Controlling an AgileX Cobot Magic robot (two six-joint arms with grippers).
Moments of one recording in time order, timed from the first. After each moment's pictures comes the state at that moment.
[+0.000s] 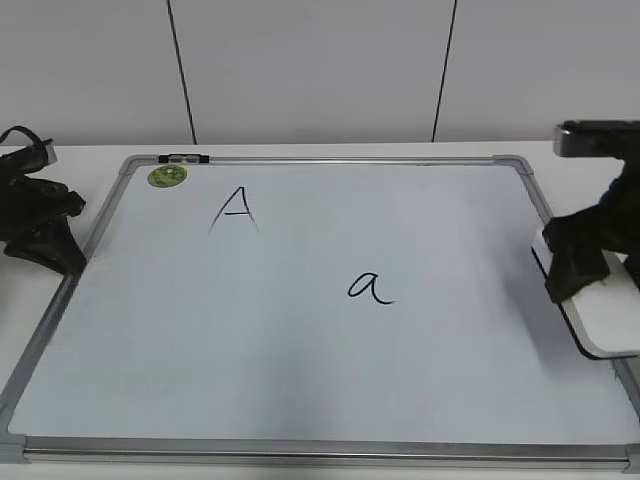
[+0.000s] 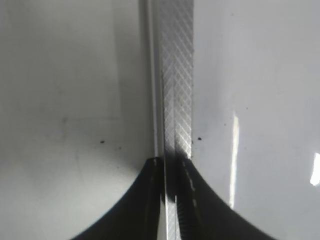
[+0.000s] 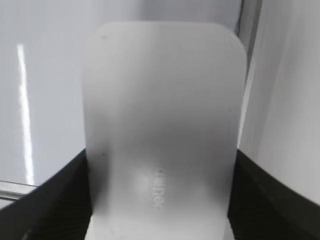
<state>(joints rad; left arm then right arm) 0.12 2.22 -1.55 -0.48 1.00 0.40 0.11 1.61 -1.08 0.09 0.97 -0.05</state>
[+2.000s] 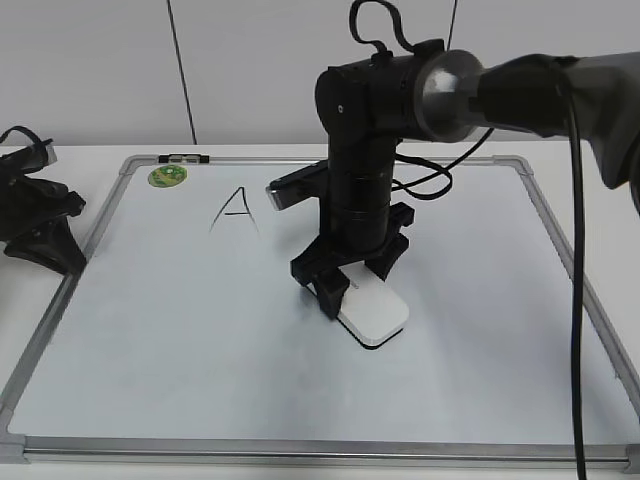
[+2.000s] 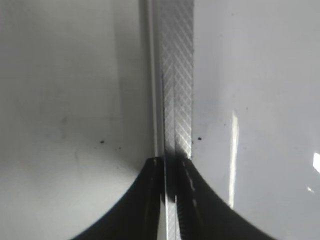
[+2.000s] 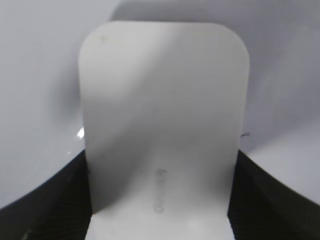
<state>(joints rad) 0.12 2.22 -1.55 -0.48 1.01 0.40 0.56 2.31 -1.86 0.05 1.22 -0.14</state>
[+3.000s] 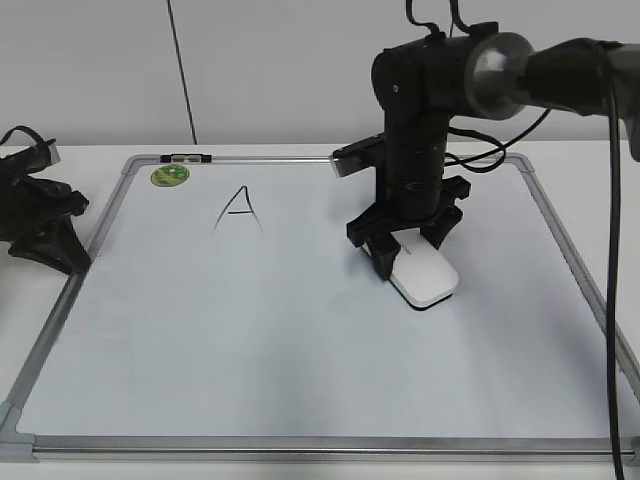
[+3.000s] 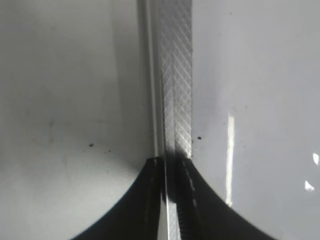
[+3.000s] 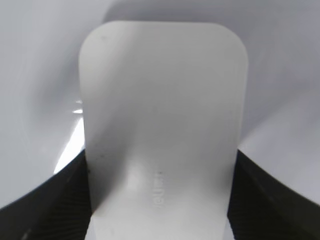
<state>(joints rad) 0.12 2.22 -1.55 -0.49 1.01 0.40 0.43 2.32 -1.91 -0.07 1.22 -0.05</state>
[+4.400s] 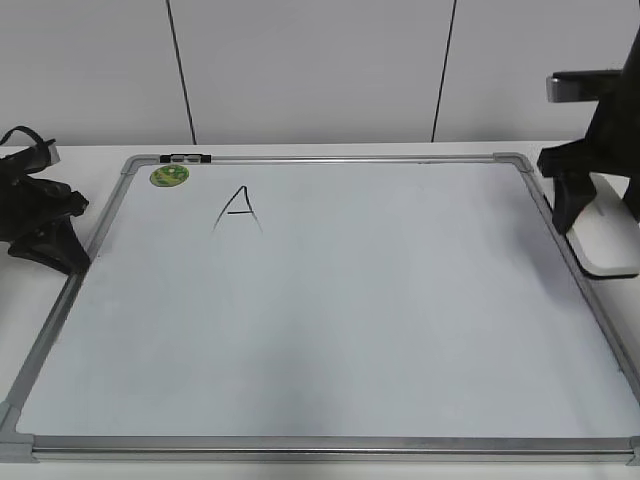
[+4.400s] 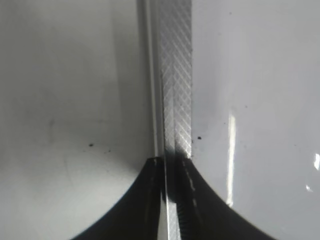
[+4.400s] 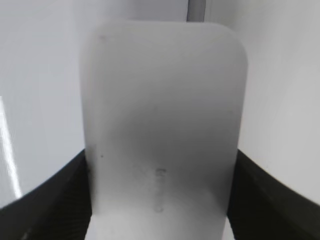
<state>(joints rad) 0.12 2.22 -1.55 -0.49 1.01 0.40 0.04 1.93 -1.58 -0.02 1.23 0.00</state>
